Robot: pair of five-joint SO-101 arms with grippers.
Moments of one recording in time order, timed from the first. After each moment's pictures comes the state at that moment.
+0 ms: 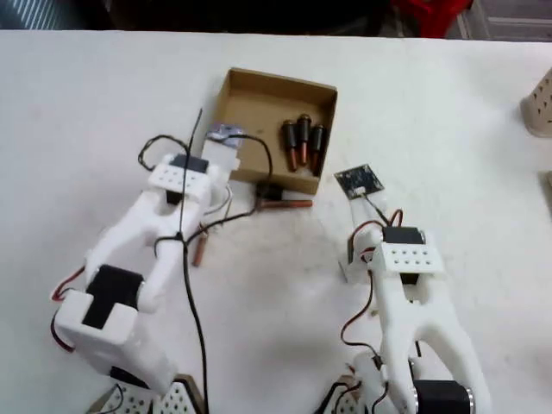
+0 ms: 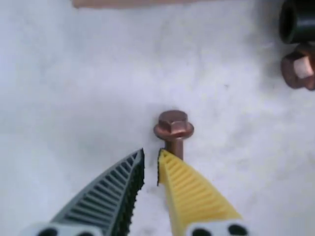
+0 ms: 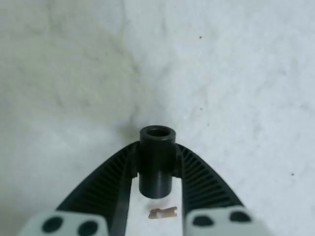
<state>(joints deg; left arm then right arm) 8.8 10.6 22.3 60.3 21.4 -2.2 -26.8 57.3 57.1 23.3</state>
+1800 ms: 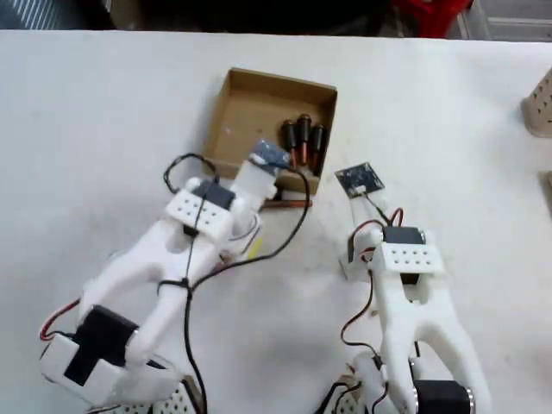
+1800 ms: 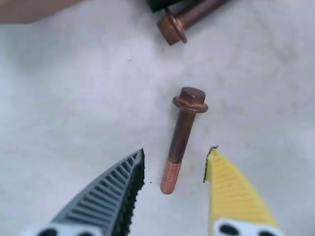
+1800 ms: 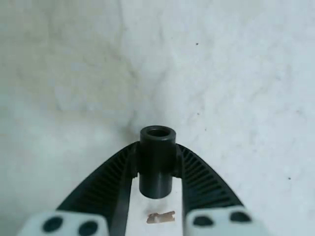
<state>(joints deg) 20.1 -3.9 33.4 59.3 14.5 -2.1 -26.8 57.3 55.9 23.3</state>
